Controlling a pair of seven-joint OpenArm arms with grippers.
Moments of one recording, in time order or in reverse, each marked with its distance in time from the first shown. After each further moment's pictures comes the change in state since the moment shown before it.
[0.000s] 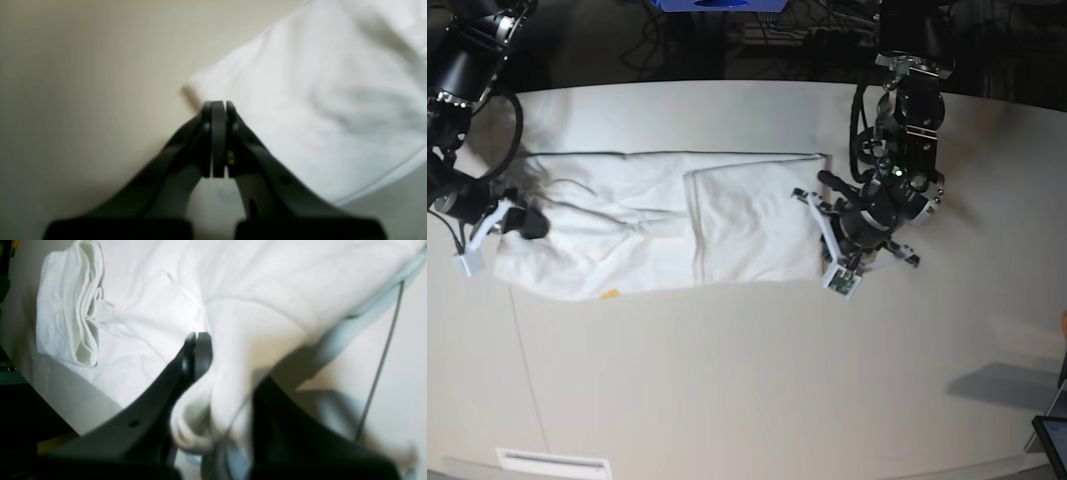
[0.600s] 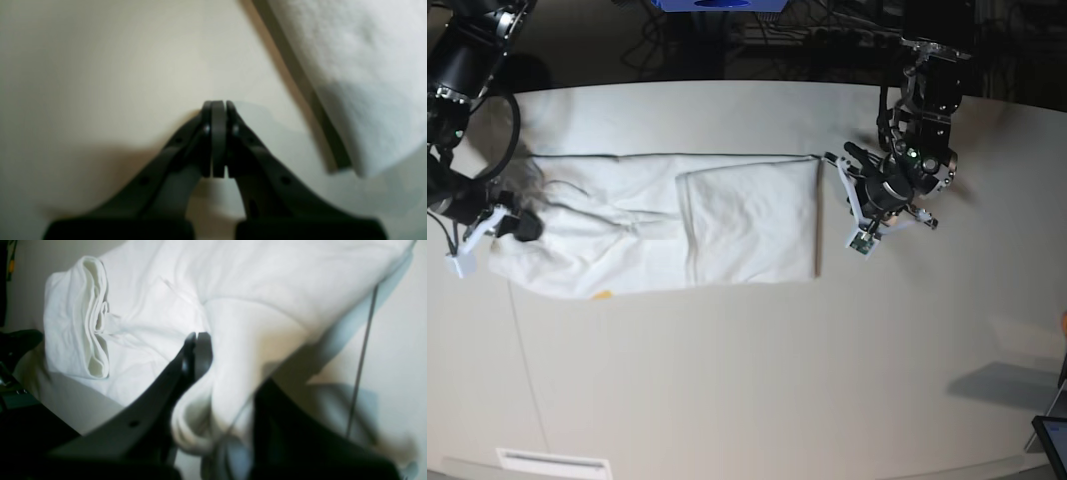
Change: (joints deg) left arm 4.9 -5.1 -0.6 -7.7 -0.2 0.0 -4.3; right arm -1.2 0.0 -0.1 4.2 -0.3 -9.6 -0.4
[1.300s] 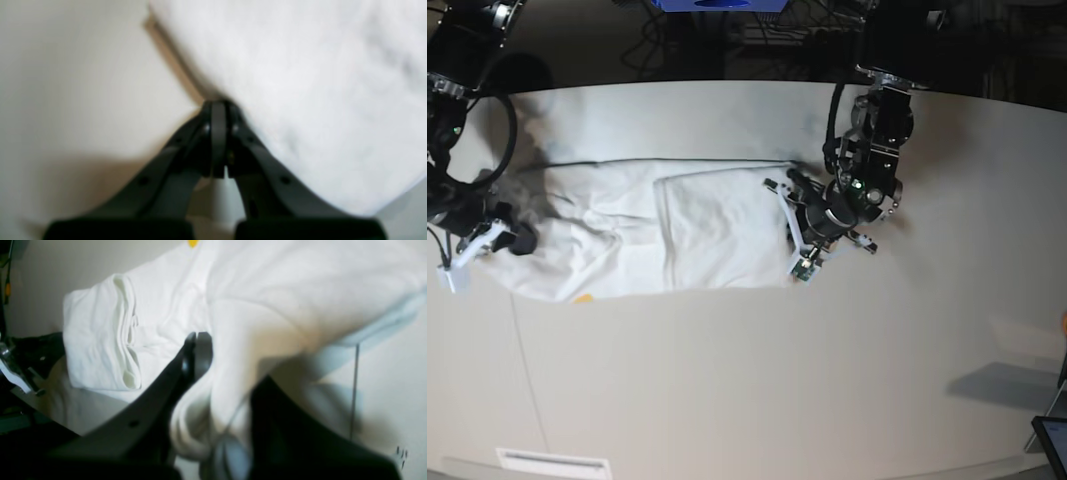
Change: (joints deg) left arm -8.2 9.4 7.4 -9.4 0.7 0.6 -3.2; right arm -1.9 1.5 -3.4 11.3 0.3 -13.3 0.2
